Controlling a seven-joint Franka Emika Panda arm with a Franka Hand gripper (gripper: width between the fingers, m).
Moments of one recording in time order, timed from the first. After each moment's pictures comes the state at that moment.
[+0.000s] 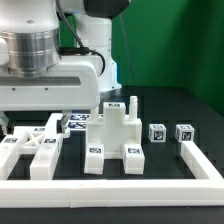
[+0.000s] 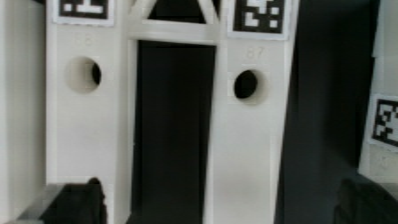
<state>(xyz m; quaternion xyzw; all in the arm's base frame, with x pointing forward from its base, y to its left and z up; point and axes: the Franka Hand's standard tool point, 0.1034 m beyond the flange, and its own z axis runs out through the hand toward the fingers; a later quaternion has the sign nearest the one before) 0.572 -0.122 0.064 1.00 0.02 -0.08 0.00</state>
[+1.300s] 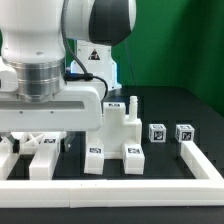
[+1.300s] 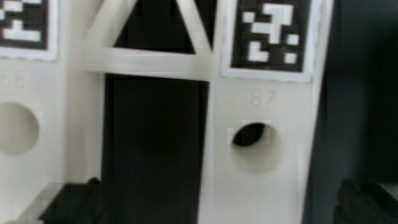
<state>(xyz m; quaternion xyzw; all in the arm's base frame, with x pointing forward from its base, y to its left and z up) 0.559 -0.115 0.028 1.00 0.01 -0.09 0.01</state>
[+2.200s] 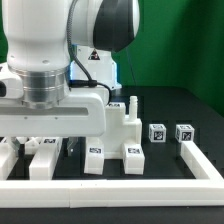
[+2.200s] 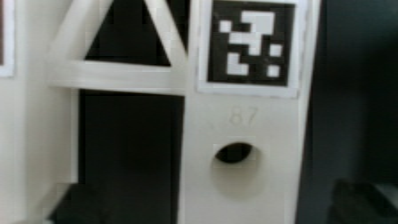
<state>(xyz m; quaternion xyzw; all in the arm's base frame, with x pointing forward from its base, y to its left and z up) 0.555 -0.112 0.018 1.00 0.01 -0.09 0.01</state>
